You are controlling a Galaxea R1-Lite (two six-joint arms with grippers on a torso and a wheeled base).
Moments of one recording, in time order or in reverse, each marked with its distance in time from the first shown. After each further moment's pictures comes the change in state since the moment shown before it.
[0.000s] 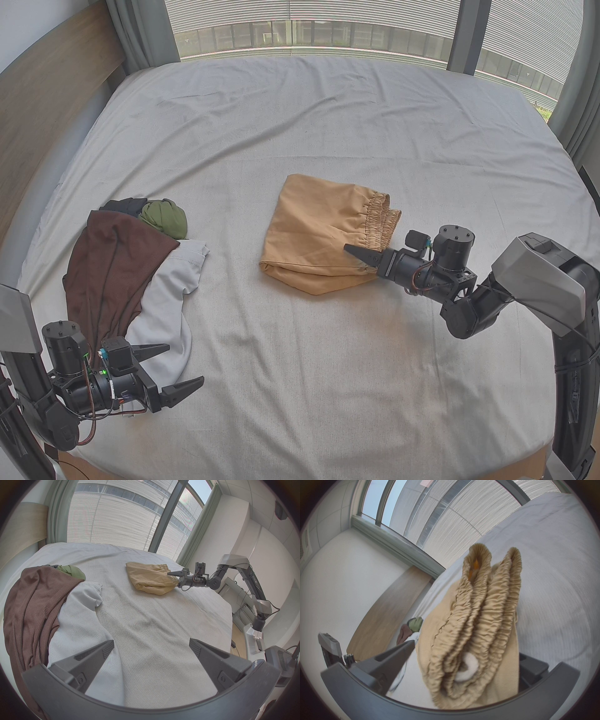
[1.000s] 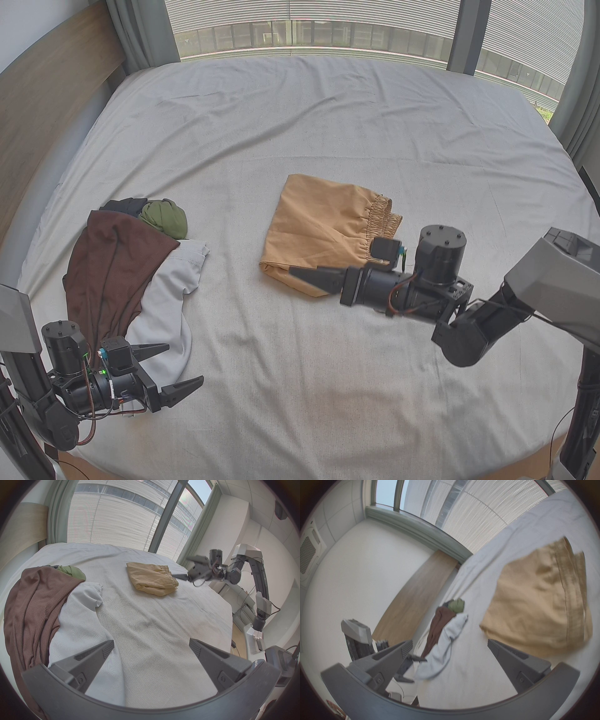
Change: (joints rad) left arm 0.001 -0.002 0.000 0.000 0.000 0.001; right arm 0.241 -0.223 0.225 -0.003 0.021 -0.025
